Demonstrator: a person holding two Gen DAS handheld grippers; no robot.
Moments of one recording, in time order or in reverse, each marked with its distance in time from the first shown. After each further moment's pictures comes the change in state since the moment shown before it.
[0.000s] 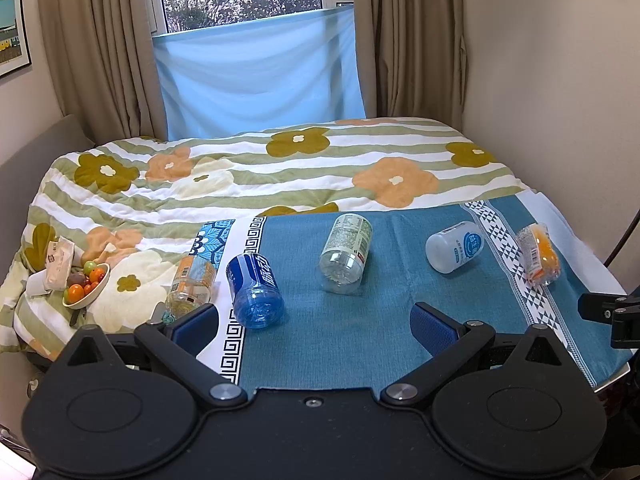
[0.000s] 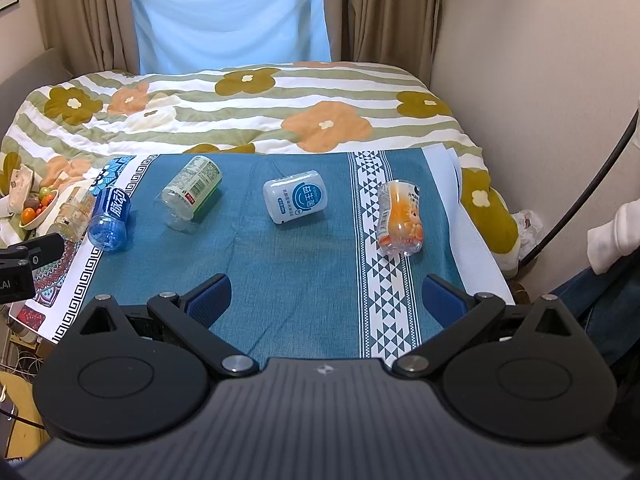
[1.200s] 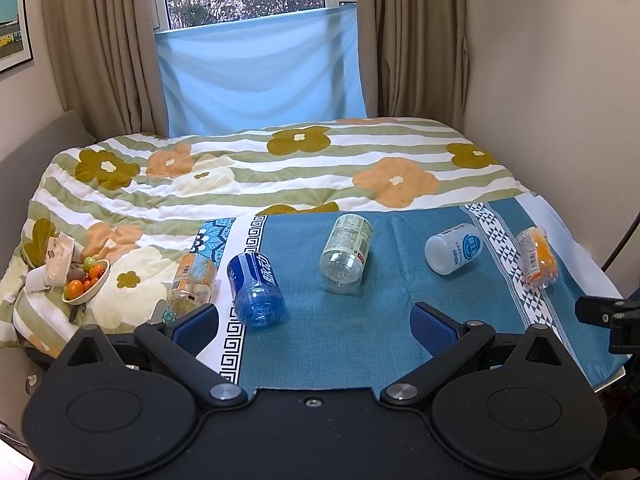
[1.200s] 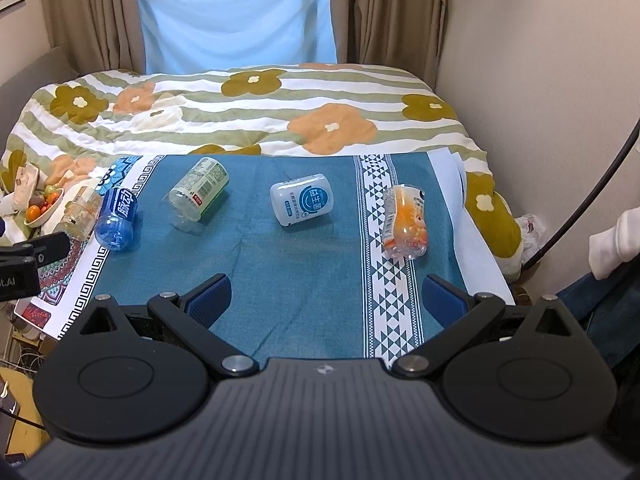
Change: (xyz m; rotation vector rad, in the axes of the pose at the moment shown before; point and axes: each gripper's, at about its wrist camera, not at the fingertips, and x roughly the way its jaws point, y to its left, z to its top) left arm 0.001 0.004 0.007 -0.007 0.013 -0.008; right arm -0.001 0.001 0.004 -0.010 0.013 0.012
